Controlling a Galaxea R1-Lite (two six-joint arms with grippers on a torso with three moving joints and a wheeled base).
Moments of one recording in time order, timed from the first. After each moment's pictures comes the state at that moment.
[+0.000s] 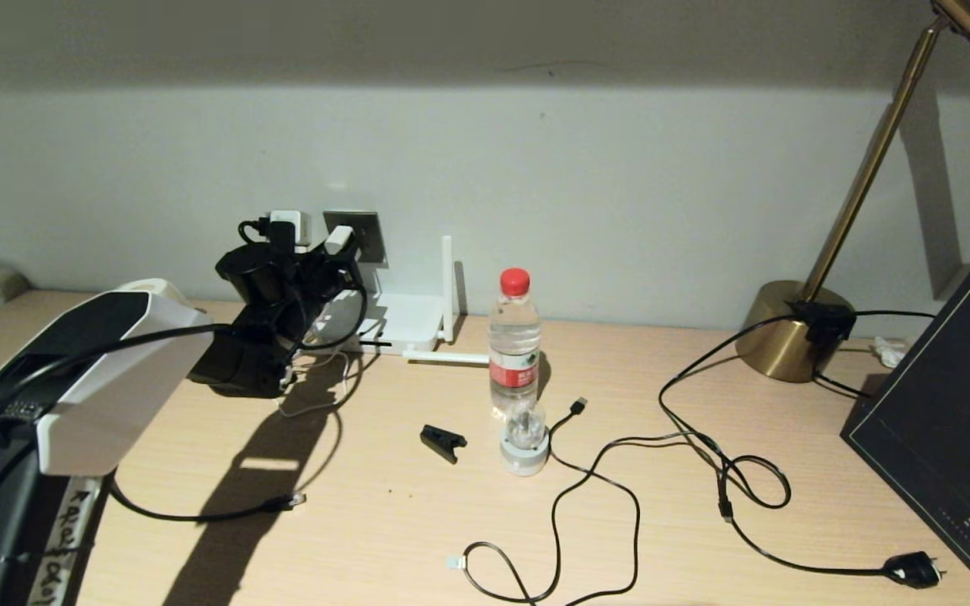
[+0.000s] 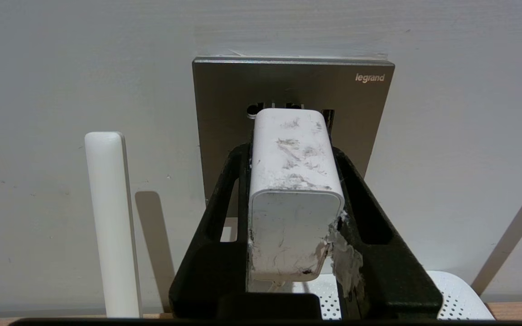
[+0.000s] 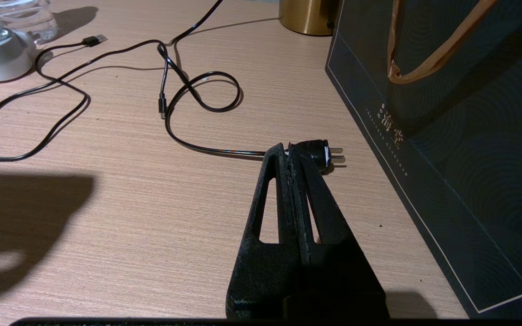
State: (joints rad) left arm -0.11 2.47 -1.64 -1.14 -0.07 0.02; right arm -0.01 0.00 -0.03 0.07 0.00 -0.02
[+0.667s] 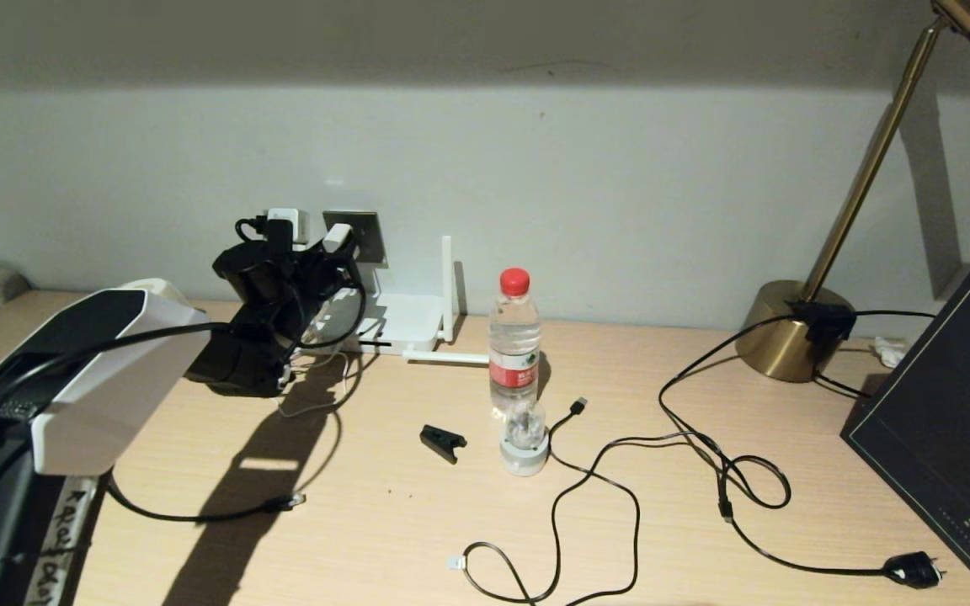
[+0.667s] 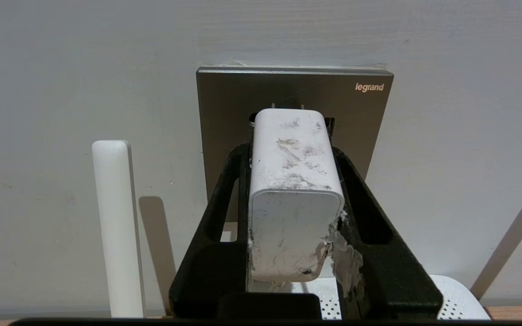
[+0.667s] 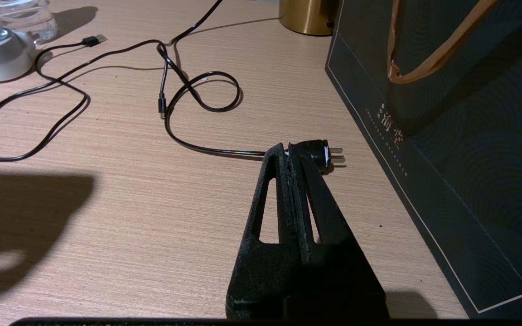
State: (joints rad) left arm -0.11 2.46 -1.63 -1.15 -0.07 0.02; right arm -0.01 0.00 -0.03 0.07 0.00 -0.02
